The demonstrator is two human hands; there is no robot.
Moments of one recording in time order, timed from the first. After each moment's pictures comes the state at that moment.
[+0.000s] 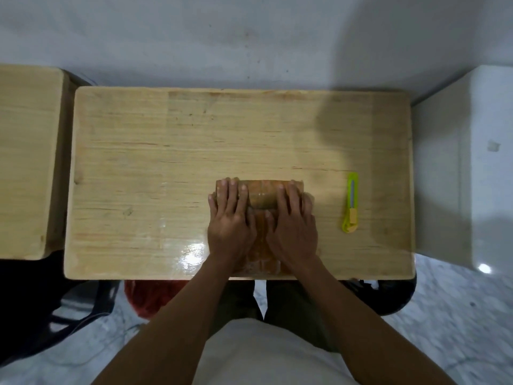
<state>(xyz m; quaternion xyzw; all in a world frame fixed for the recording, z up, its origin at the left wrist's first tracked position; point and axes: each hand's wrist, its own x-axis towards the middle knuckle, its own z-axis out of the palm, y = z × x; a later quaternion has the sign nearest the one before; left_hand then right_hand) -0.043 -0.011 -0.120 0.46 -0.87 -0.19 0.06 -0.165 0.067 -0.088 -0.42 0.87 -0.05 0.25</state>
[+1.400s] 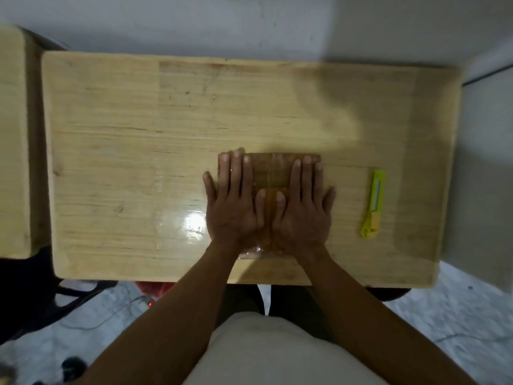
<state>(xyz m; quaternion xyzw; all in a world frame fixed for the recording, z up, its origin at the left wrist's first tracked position) -0.062 -0.046 -0.132 0.47 -0.88 -0.11 0.01 -0.177 0.033 -0.122 -0.43 0.89 -0.05 0.17</state>
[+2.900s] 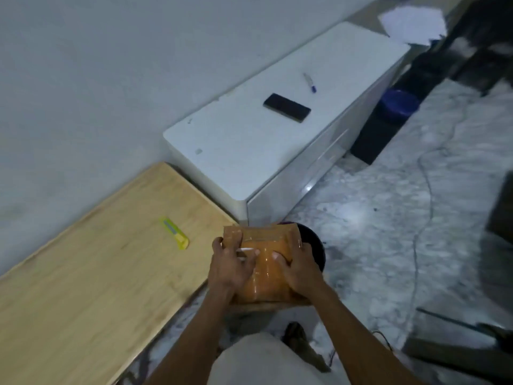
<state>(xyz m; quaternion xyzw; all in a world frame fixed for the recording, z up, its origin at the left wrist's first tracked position) -0.183 0.253 0.012 0.20 -0.90 -0.37 -0.09 -0.210 0.436 0.002 0.01 0.92 -0.33 0.23</state>
